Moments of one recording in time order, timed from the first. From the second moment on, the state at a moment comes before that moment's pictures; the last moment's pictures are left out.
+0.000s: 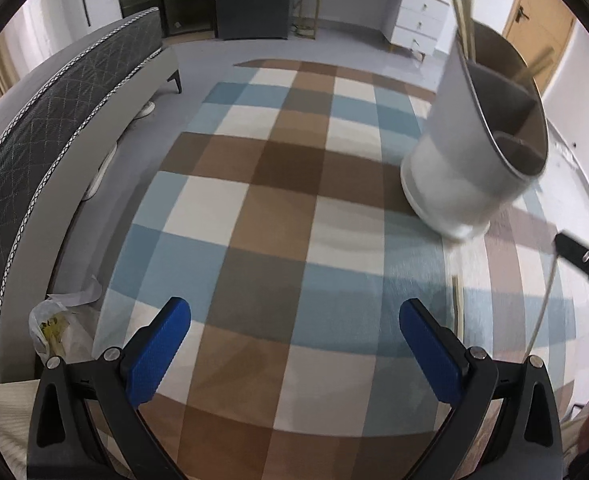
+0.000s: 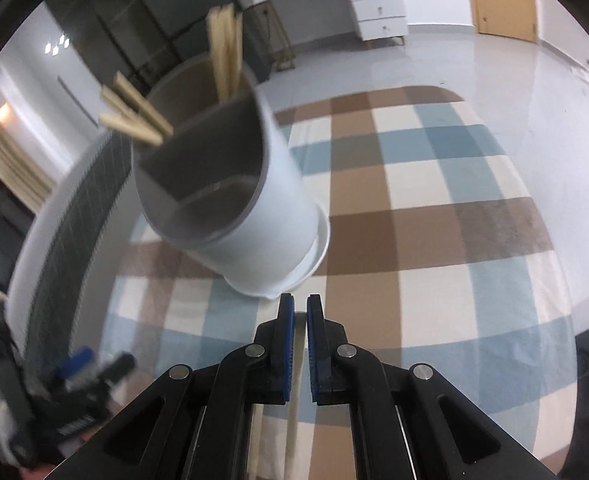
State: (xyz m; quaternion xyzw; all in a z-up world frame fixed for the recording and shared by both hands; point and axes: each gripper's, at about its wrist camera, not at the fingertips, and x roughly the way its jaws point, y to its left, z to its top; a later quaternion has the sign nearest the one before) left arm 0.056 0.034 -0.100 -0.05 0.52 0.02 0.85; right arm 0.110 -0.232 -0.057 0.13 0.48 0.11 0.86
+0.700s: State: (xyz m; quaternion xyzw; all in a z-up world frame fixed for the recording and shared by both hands) left arm 0.071 -0.057 -0.114 -0.01 0.58 -0.01 0.81; right arm 0.069 -0.311 -0.030 0.25 0.43 0.09 0.86
